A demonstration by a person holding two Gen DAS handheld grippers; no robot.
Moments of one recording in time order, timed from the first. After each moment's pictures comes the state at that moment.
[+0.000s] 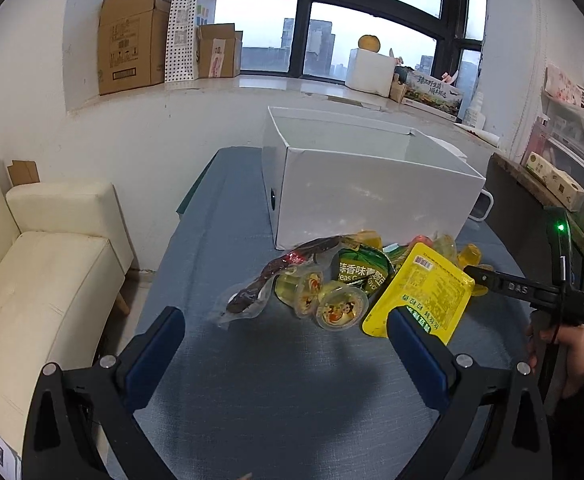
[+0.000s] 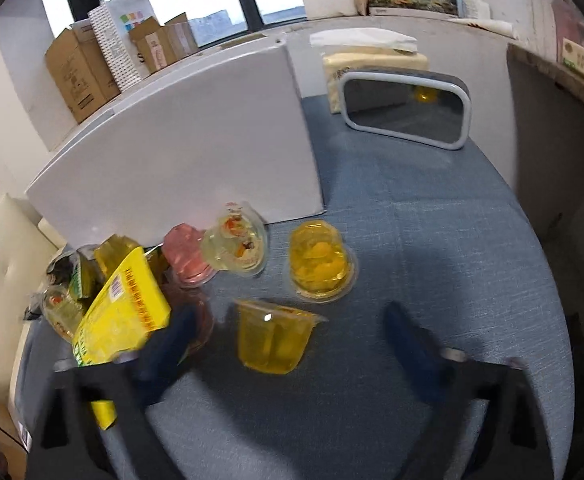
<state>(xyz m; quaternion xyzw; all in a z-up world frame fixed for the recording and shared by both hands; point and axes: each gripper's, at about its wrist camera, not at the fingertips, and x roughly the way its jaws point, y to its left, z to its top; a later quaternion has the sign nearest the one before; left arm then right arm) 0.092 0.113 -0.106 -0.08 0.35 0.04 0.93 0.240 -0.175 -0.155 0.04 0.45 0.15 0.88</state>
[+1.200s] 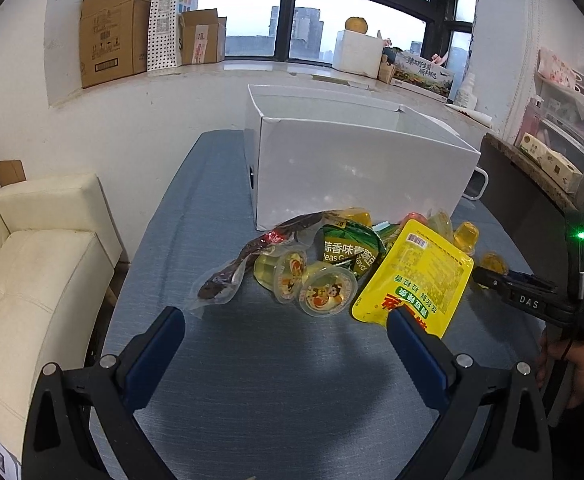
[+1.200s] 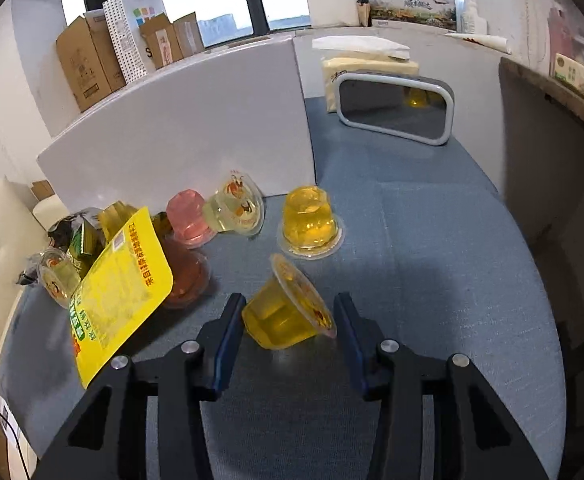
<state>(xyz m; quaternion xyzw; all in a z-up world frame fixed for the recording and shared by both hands) 0.105 0.100 -0.124 -0.07 0.37 0.02 0.93 0.206 -0.176 -0.156 0.01 0.43 0.15 0.89</state>
